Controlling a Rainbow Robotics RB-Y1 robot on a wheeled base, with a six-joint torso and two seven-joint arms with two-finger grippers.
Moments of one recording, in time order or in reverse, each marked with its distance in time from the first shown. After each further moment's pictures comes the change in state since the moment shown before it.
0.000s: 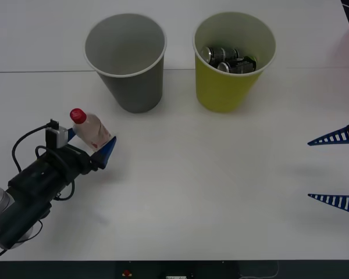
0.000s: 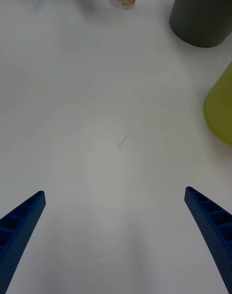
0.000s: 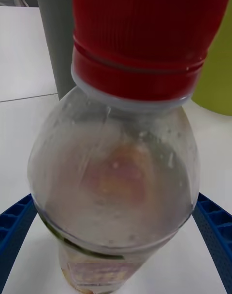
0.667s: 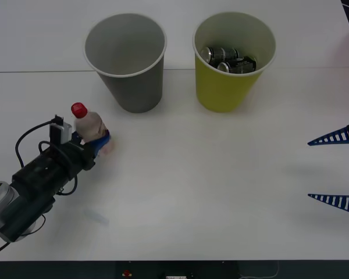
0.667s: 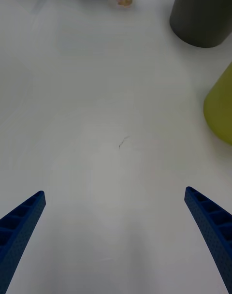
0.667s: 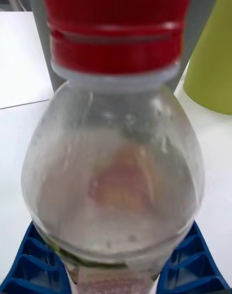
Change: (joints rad) right arm 0.000 0.000 0.000 0.000 0.000 0.000 0.000; left arm -0.029 -0.007 -0.003 0.021 -0.030 -0.004 -0.001
